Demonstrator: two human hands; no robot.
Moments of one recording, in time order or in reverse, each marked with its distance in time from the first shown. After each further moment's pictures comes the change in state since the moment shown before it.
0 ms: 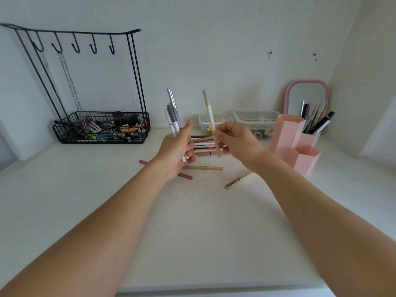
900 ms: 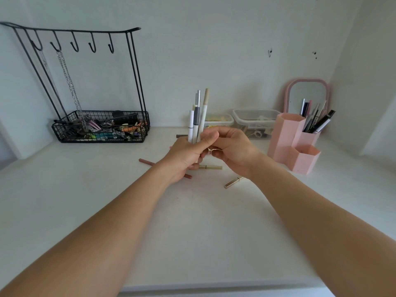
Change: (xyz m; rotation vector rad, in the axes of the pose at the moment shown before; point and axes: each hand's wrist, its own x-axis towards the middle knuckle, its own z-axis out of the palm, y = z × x) left_hand -0.009 -0.008 0.010 0.251 -0.198 0.097; right_hand -0.018 -0.010 0.015 0.411 -0.177 0.039
